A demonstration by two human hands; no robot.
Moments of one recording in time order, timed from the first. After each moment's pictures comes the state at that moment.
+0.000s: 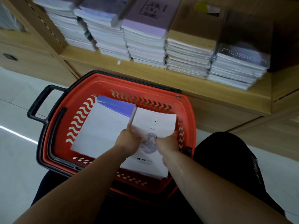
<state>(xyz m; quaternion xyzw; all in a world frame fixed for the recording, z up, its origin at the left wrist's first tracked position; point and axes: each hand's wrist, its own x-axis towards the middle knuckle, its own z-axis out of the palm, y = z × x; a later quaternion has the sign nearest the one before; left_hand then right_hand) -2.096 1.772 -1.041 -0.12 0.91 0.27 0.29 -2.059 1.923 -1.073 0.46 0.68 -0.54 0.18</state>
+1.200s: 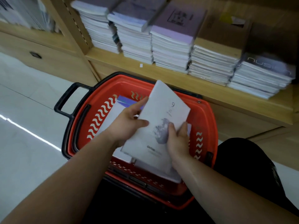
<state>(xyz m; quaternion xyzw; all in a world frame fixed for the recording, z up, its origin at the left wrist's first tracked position) -2.116 1.714 -0.942 -0.04 0.73 0.63 0.27 -2.058 1.886 -1.031 0.35 0.72 -0.59 0.04</state>
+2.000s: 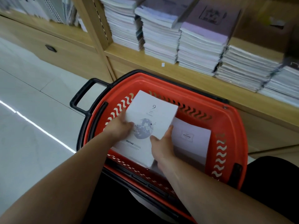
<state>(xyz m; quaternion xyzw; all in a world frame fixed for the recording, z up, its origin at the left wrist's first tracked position) -2.140 1.614 -1.001 -0.16 0.89 0.35 0.23 -2.083 1.773 -1.051 0.30 0.70 -0.63 0.15</state>
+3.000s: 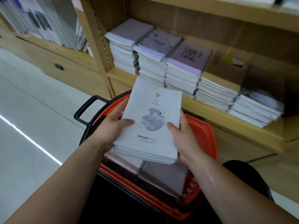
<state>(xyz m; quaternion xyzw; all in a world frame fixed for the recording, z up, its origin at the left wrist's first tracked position) -2.104 1.650 -0.878 -0.04 0.67 0.72 0.16 -2.091 1.871 -0.916 0.13 0.65 -0.74 0.05</state>
